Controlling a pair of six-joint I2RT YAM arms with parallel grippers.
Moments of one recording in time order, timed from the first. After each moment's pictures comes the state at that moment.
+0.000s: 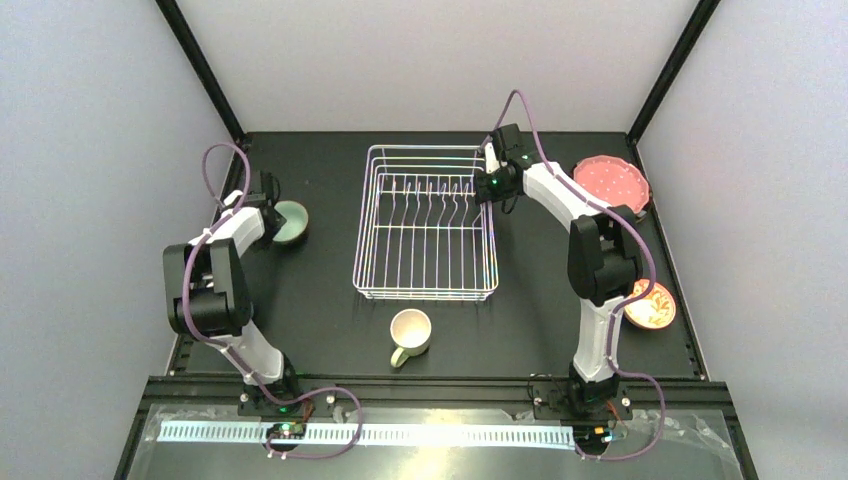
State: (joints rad) left arm 0.16 1.69 1.03 -0.42 -0.36 -0.76; right arm 0.34 2.02 1.63 -0.64 -0.11 0.14
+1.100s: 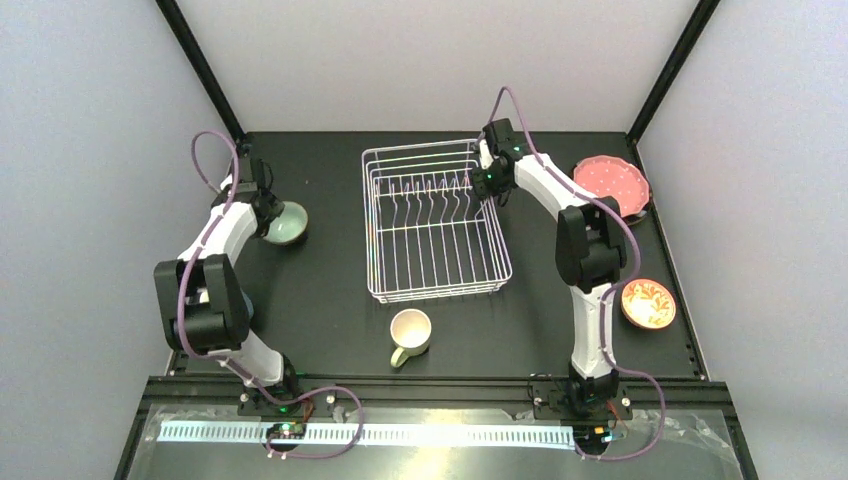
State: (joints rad) left arm 0.17 1.60 1.10 -0.47 -0.23 -0.74; right arm 0.34 2.15 1.79 -0.71 -0.06 0.10
